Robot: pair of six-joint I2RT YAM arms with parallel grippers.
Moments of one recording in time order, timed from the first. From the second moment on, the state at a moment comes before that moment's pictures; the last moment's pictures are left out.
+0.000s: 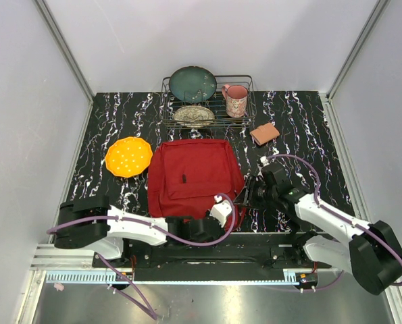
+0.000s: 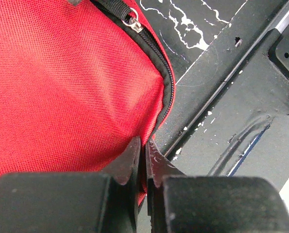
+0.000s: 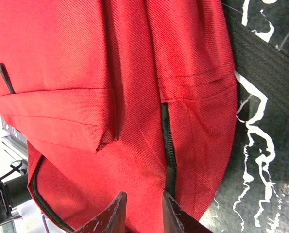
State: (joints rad) left arm -1.45 1.46 0.59 0.17 -0.31 -0.55; right arm 0.54 1.09 0.48 -0.21 -0.35 0.81
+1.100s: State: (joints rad) left arm -1.45 1.43 0.58 0.18 -0.31 -0.56; right arm 0.54 1.12 0.39 -0.10 -0.26 0.86
